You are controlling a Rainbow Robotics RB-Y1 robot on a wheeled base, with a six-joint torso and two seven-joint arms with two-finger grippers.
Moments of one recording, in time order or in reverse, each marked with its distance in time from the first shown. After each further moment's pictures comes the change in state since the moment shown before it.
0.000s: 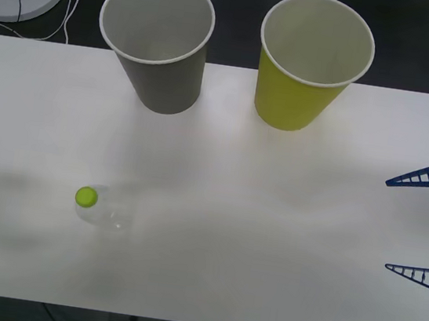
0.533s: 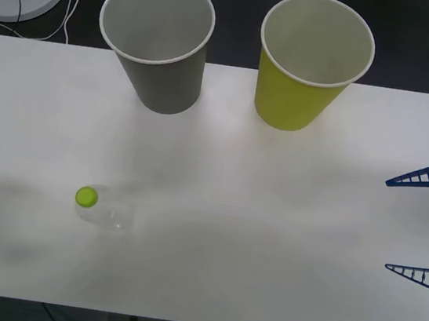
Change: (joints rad) right arm 0.000 0.000 0.000 0.000 0.000 0.000 0.000; left arm -0.024 -0.102 -0.017 0.000 -0.100 0.024 -0.018
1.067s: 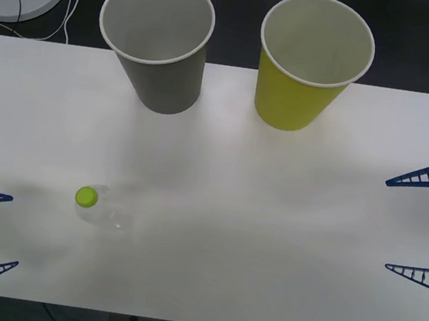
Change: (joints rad) right arm 0.000 0.000 0.000 0.000 0.000 0.000 0.000; left arm -0.048 -0.103 -0.072 0.003 -0.023 0.088 -0.024
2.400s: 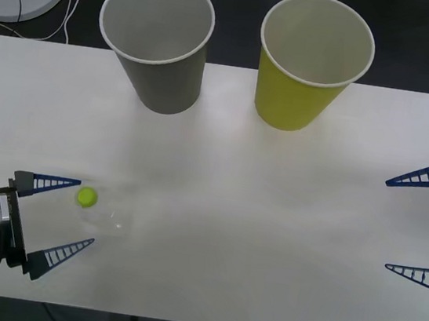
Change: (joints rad) right arm 0.000 0.000 0.000 0.000 0.000 0.000 0.000; left arm -0.161 -0.162 -0.205 0.000 -0.036 0.172 -0.042
